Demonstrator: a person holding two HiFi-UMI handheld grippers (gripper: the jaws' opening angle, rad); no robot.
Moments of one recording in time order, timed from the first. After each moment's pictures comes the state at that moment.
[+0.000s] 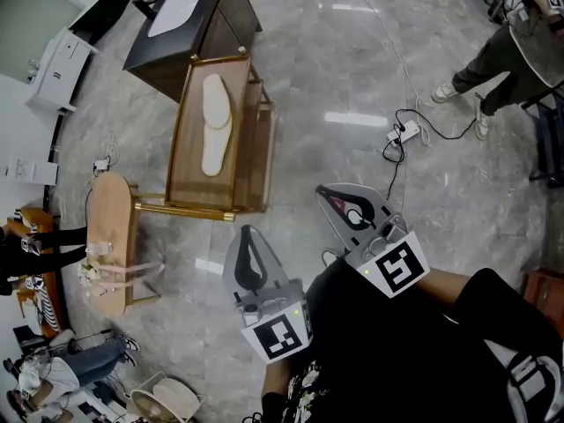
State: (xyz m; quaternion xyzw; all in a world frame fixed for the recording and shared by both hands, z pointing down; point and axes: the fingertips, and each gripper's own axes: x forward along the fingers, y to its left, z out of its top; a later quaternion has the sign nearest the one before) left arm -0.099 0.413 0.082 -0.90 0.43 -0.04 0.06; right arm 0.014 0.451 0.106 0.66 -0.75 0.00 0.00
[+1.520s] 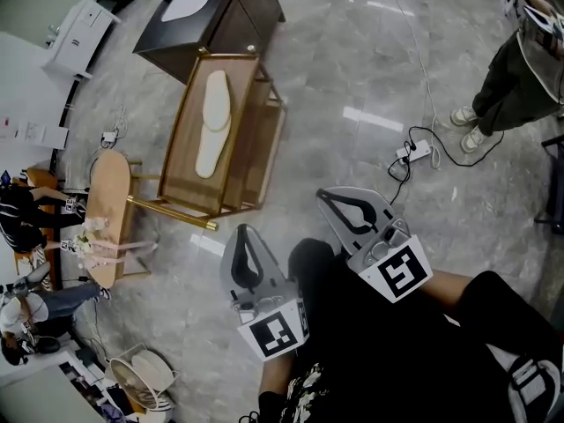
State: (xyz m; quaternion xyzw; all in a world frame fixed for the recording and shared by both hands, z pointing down) left arm -0.013 0.399 0.099 -0.86 0.50 -0.08 0.05; right arm 0.105 0.430 0.121 0.59 -0.81 0.02 -0.01
